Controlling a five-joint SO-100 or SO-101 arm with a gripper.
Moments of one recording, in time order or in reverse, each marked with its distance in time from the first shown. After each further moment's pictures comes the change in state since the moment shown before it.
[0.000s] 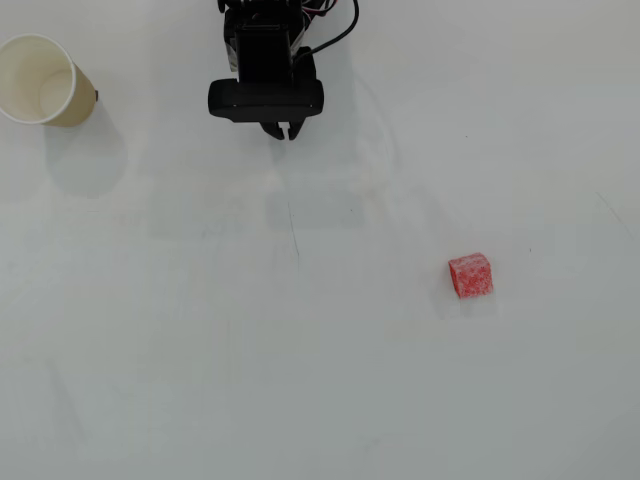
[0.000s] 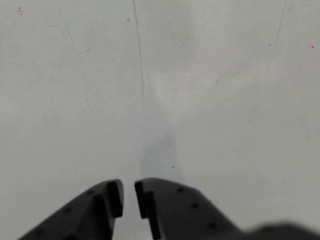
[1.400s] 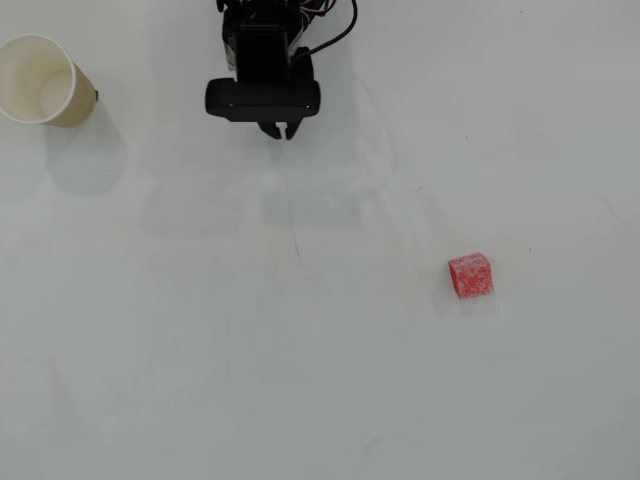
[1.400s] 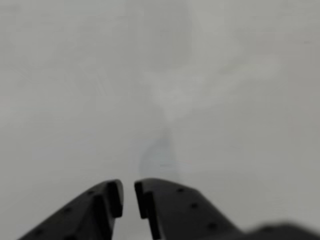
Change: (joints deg) arm 1.5 0.0 0.0 0.3 0.0
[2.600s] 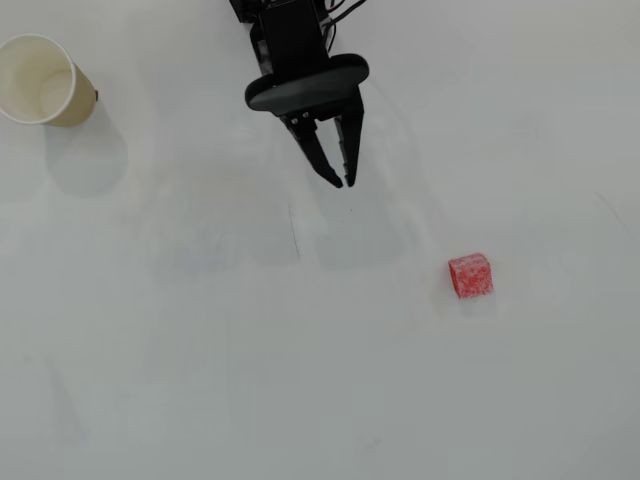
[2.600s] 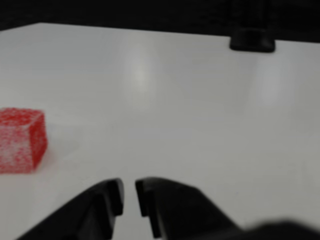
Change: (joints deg) arm -18.6 0.0 0.0 -35.4 0.0
